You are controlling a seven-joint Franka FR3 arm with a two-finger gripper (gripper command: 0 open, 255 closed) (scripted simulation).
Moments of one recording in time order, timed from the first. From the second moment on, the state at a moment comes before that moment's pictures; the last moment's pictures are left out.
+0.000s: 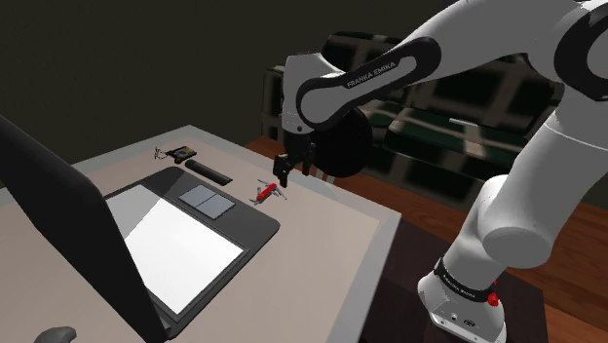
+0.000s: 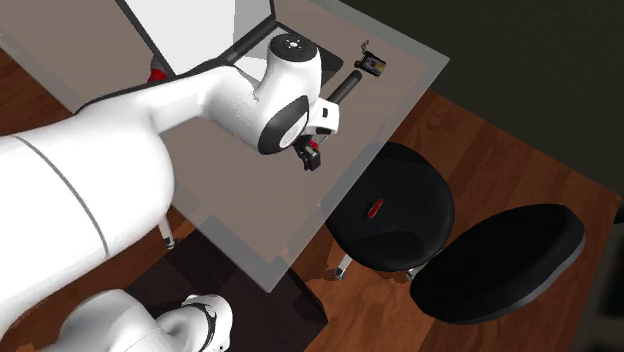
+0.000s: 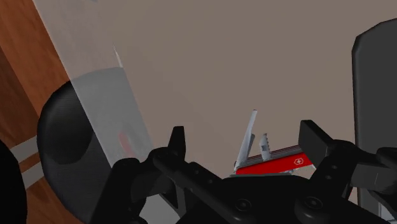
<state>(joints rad) 0.09 -0.06 0.14 -2.24 0.04 2.15 0.29</state>
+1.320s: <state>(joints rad) 0.10 0.13 0.16 -2.19 0.02 2.29 0.32</state>
